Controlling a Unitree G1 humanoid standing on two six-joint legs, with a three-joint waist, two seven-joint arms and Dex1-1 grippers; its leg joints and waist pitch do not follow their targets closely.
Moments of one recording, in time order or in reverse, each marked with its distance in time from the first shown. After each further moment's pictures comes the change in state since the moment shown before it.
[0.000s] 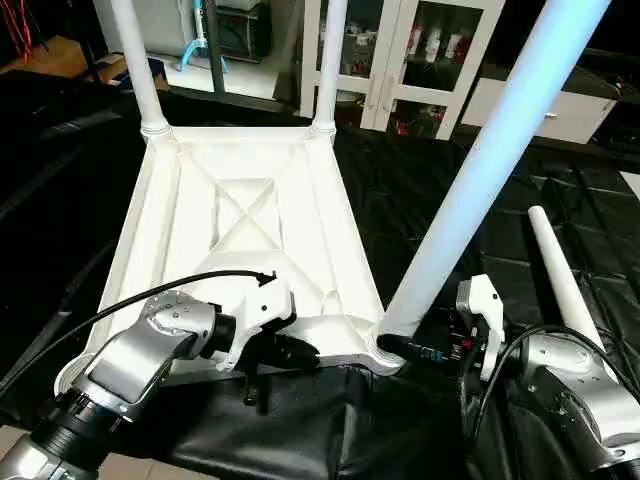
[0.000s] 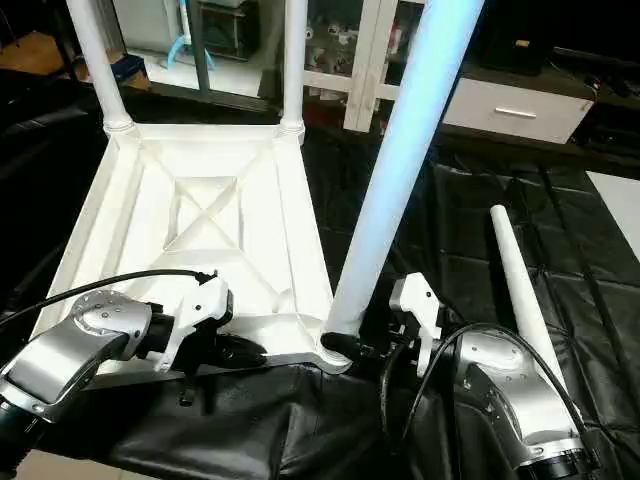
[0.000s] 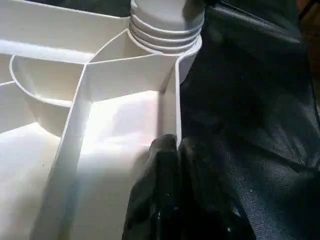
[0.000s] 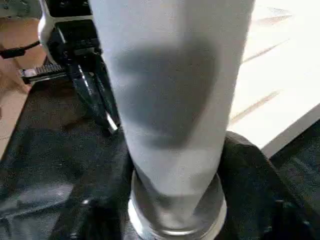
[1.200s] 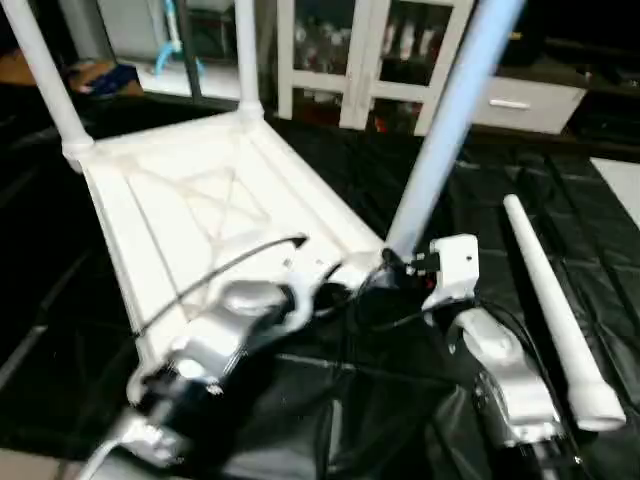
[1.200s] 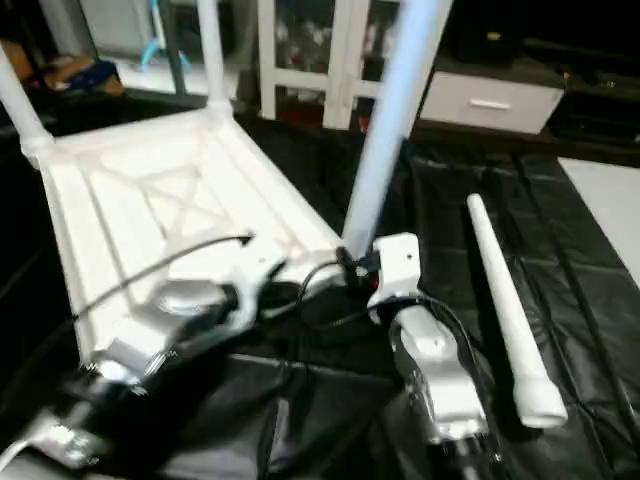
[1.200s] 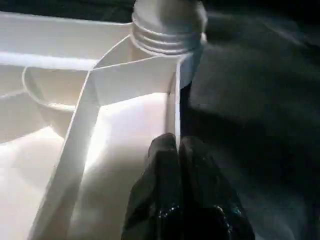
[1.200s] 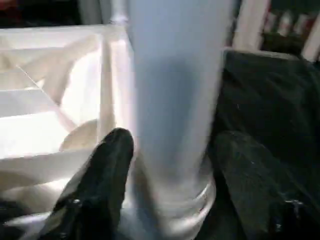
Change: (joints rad) left arm -0.098 -0.271 0.033 0.129 0.117 0.092 0.432; right arm -0.093 0.342 -0.080 0.048 -0.232 -0.013 -0.769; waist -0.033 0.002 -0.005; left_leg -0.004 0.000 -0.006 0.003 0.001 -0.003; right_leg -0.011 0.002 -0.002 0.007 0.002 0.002
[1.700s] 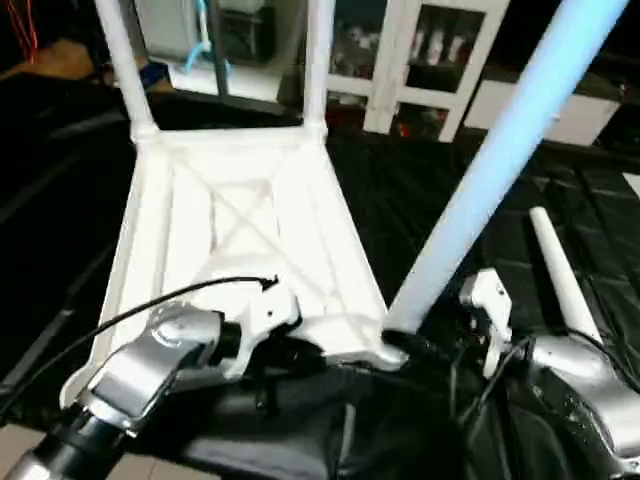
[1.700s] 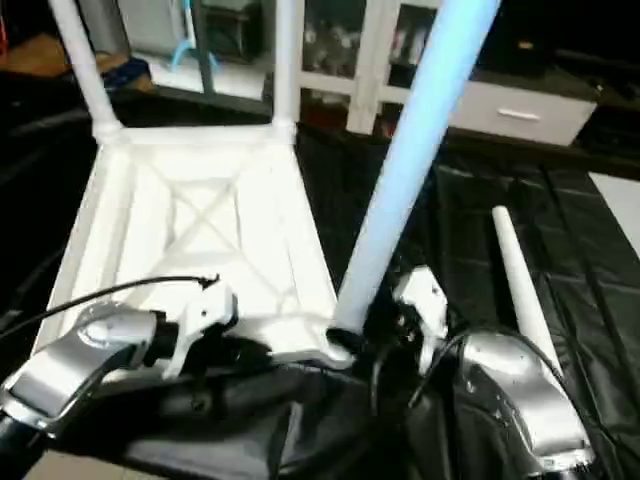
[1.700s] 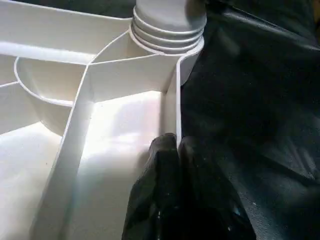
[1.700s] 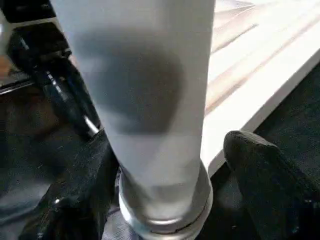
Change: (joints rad) left arm 0.150 0.251 -0.020 -0.177 -0.114 -0.083 -0.356; right arm 0.137 -0.348 0.042 -0.153 0.217 0.117 0.660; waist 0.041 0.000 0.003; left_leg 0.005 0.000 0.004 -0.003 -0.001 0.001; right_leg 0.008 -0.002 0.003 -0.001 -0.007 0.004
